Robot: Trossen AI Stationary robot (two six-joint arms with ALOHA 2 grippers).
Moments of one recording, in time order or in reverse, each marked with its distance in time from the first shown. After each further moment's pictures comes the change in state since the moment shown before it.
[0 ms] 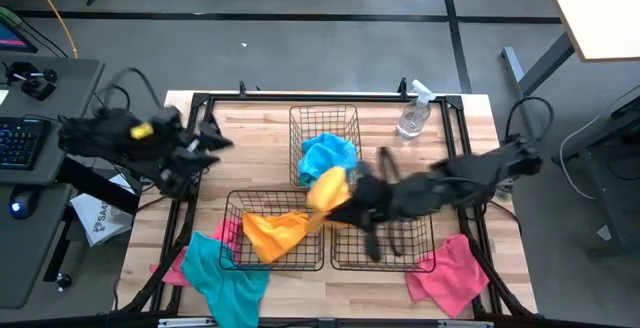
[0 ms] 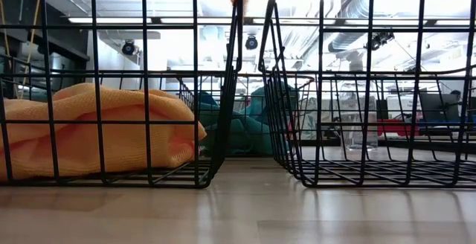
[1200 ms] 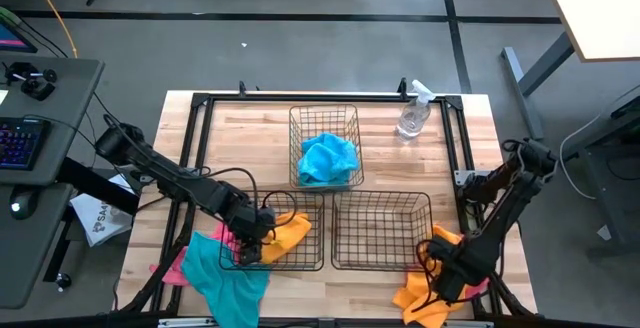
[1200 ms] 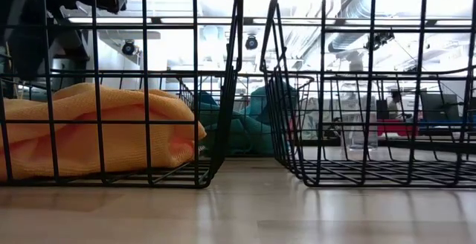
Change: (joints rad) left arm -0.144 0.737 -0.002 -0.788 0.345 -0.367; right arm 0.517 -0.089 -0.869 -0.526 -0.568 1.331
